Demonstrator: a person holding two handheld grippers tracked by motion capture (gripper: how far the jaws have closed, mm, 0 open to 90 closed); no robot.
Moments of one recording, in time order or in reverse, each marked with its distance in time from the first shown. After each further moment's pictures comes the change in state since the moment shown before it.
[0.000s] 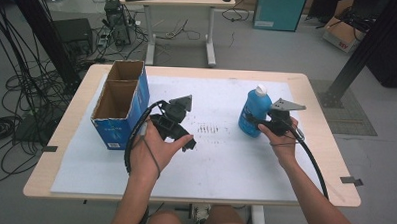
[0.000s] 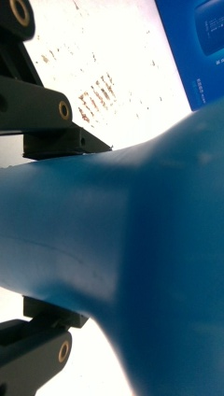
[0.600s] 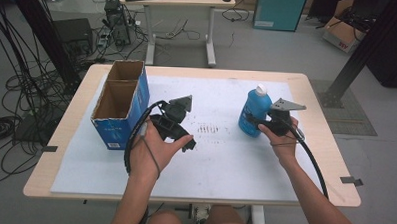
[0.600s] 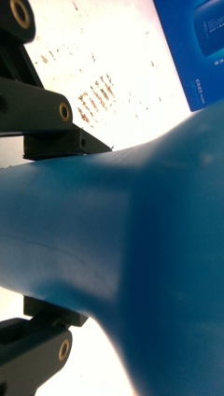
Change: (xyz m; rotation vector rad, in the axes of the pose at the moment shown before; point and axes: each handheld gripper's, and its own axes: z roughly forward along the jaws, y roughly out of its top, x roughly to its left) left arm 0.000 -0.001 -0.001 -0.004 0.002 -0.006; right arm -0.001 -0.001 0.000 -0.005 0.004 0.007
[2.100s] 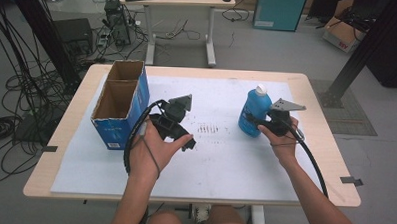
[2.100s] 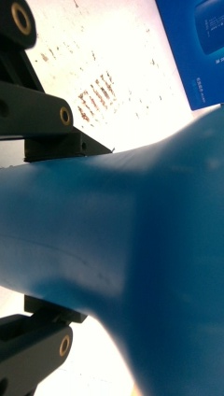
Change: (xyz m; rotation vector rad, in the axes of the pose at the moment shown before) left arm 0.000 0.000 -0.003 -0.005 0.006 -0.003; right arm 0.001 0.000 0.000 0.003 -0.005 -0.011
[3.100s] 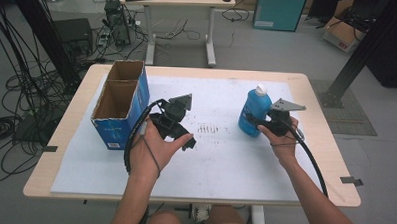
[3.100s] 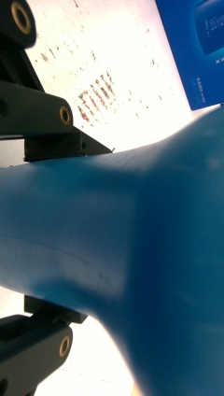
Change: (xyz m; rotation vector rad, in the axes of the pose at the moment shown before) left arm 0.000 0.001 0.000 -0.005 0.000 0.000; right arm 0.000 0.000 0.000 -0.001 0.000 0.000
